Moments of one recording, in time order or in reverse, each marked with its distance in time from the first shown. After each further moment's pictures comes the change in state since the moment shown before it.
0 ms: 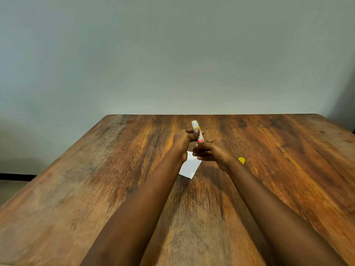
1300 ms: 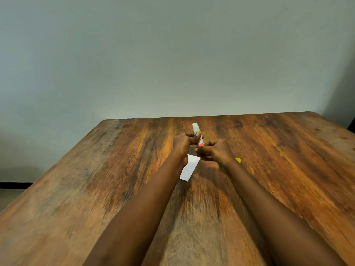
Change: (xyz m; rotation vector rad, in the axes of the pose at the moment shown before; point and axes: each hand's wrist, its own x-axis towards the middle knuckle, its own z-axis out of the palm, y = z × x) left_hand 0.000 -0.007 0.016 0.033 0.021 0.007; right_hand -0.001 0.003 -0.013 -0.078 0.144 -0.039
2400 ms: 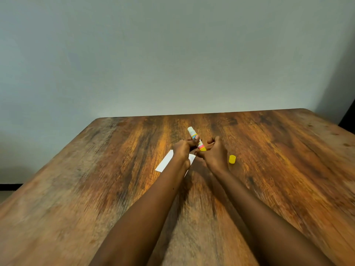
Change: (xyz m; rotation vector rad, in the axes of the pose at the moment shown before) left_hand 0.007 -0.028 0.011 -0.127 0.074 -0.152; right_hand -0.005 0.016 0.009 -0.227 0.349 -0.096
